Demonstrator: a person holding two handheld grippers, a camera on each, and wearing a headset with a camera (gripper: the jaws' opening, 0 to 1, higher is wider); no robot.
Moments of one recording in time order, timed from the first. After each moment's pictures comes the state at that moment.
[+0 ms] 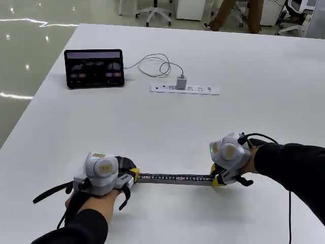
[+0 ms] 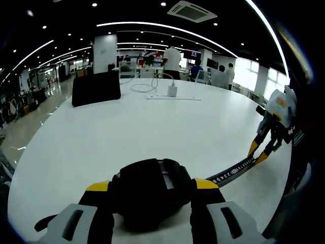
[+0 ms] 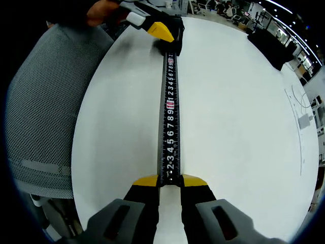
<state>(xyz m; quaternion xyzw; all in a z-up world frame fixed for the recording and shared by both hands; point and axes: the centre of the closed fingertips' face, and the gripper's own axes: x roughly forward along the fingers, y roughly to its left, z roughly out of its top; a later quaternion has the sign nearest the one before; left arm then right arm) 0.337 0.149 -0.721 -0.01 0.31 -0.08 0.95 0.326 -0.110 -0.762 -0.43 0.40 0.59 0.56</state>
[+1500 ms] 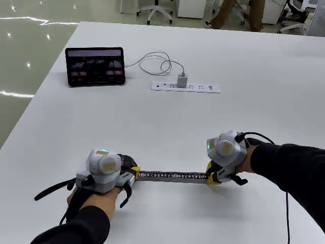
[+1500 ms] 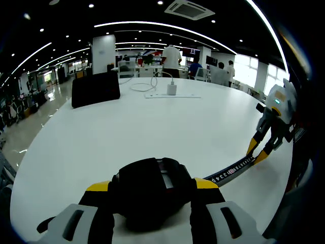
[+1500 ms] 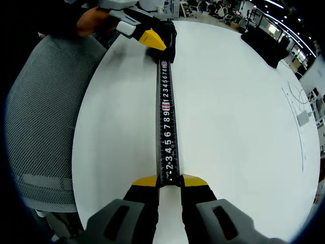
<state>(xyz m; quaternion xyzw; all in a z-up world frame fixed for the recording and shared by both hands) 0.337 0.149 -0.722 0.00 0.31 -0.08 0.95 0.326 -0.094 -0.763 -0.40 0.40 0.58 0.58</state>
